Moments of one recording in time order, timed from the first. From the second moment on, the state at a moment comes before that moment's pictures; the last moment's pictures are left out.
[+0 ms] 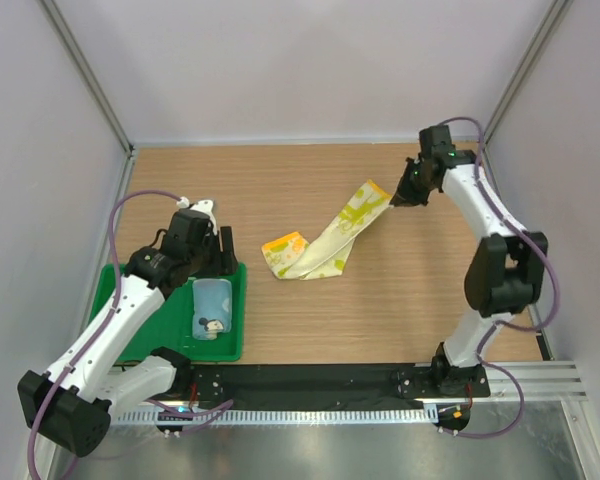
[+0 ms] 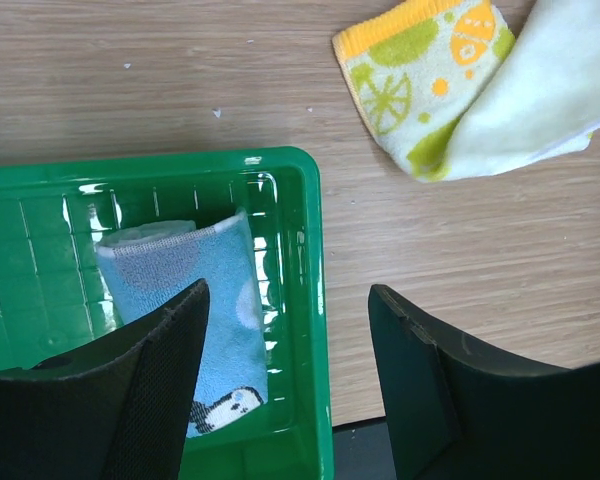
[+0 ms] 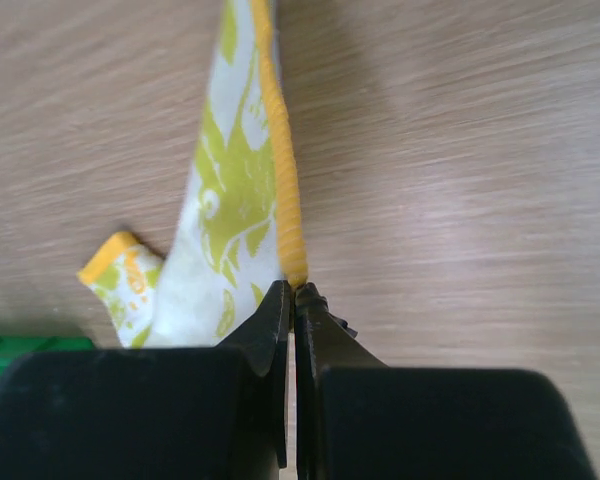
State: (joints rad) left arm -0.42 1.00 0.93 -0.78 -0.07 -0.41; right arm 0.09 1.82 1.54 -0.80 -0.17 0.49
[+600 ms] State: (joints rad) left arm -0.44 1.30 1.03 -0.73 0.05 -0.50; right arm 0.01 1.24 1.08 -0.91 0.00 0.51
